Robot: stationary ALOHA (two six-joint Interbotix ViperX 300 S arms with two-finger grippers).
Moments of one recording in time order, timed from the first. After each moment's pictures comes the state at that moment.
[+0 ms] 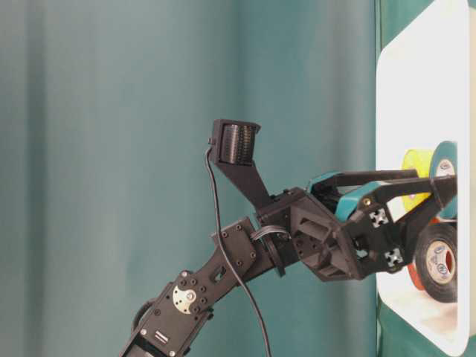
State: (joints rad) left arm 0.20 0.26 0.31 -0.02 0.45 0.35; right arm -0.02 -1.13 1.55 -0.03 -0.09 0.04
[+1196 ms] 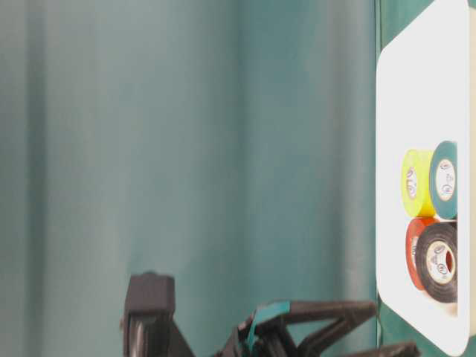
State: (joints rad) left arm 0.11 -0.21 0.72 -0.02 0.45 0.34; right arm -0.02 -1.13 1.55 -0.03 -0.09 0.04
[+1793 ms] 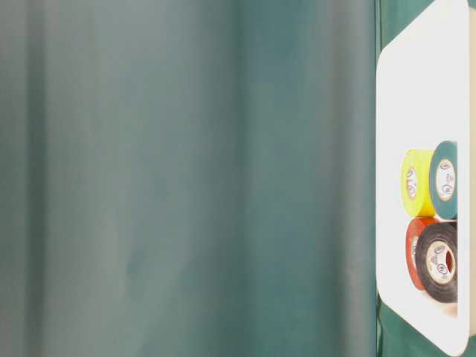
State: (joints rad) left arm 0.09 -0.51 0.98 -0.02 0.38 0.34; right arm -0.02 -1.13 1.55 -0.03 -0.09 0.04
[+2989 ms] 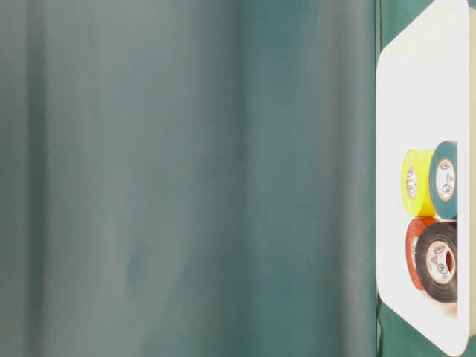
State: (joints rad) left arm 0.05 -0.81 1.18 -0.03 0.31 0.25; right arm -0.02 -1.13 1.55 -0.03 -0.09 0.04
